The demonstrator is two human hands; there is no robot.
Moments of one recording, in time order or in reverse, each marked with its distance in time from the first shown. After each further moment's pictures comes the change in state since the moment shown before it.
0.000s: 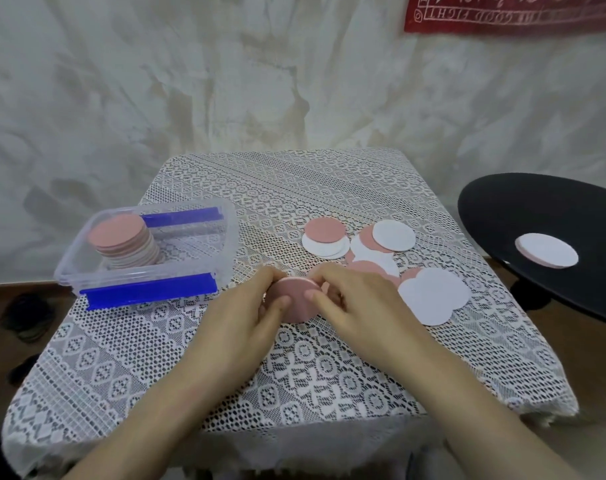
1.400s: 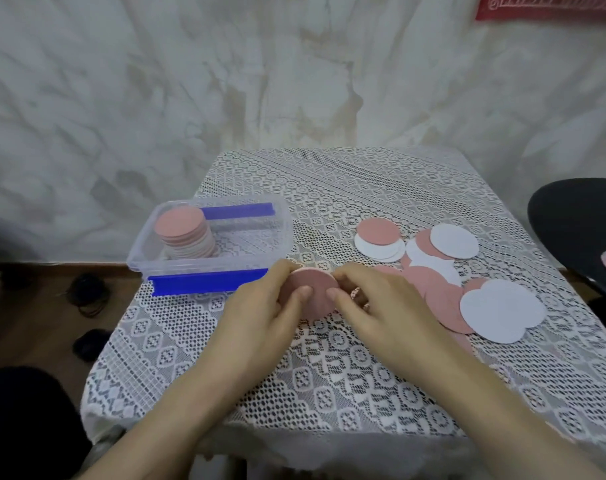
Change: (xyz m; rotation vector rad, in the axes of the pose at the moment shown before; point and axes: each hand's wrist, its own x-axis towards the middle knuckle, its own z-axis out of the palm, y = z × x) left_hand -0.010 -0.023 -0.029 -0.070 0.087 -0.054; right_hand 0.018 -0.027 0.025 0.118 -0.038 -0.023
